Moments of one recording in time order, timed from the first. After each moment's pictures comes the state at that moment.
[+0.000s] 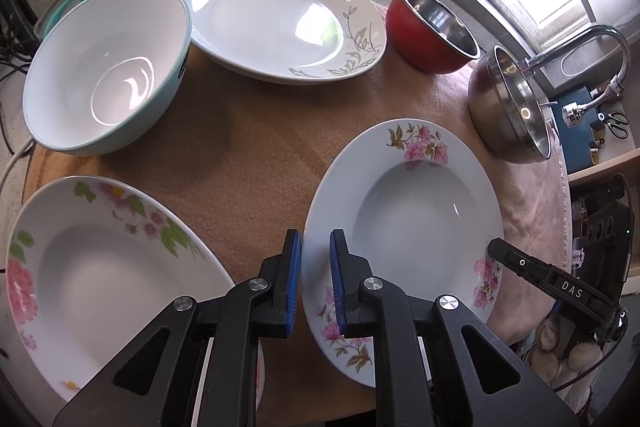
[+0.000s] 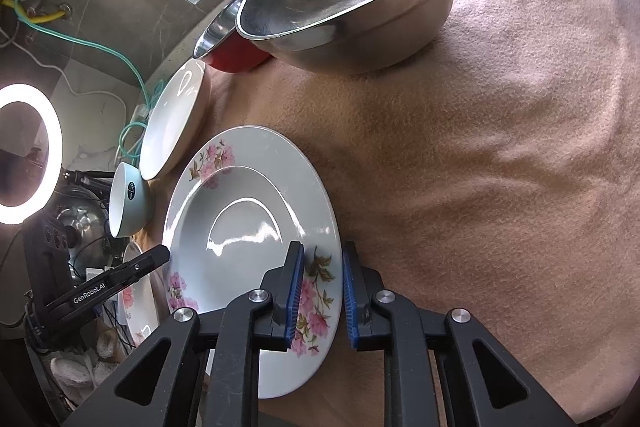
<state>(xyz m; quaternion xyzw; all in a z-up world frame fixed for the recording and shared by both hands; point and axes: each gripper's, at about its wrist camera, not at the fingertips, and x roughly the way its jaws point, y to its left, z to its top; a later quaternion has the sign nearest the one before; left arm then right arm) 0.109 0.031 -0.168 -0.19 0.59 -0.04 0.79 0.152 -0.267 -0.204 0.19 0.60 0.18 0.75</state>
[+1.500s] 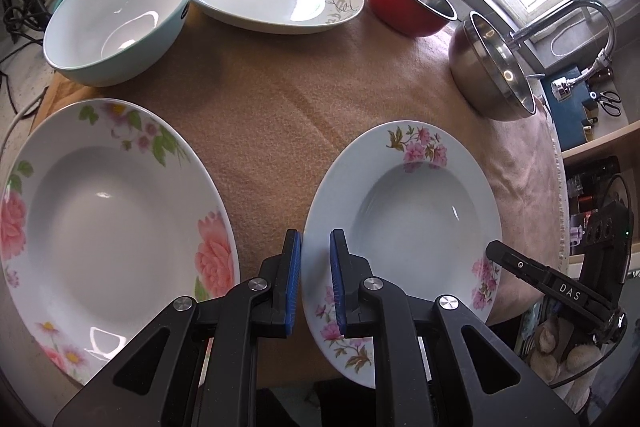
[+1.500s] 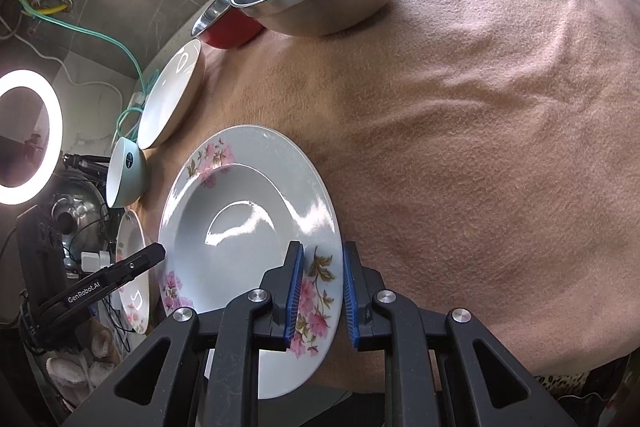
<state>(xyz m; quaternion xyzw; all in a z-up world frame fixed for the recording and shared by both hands) 0.069 0.008 -0.168 -0.18 0.59 -0.05 0.78 0.118 -0.281 -0.203 0.19 0.61 0.17 0.75</state>
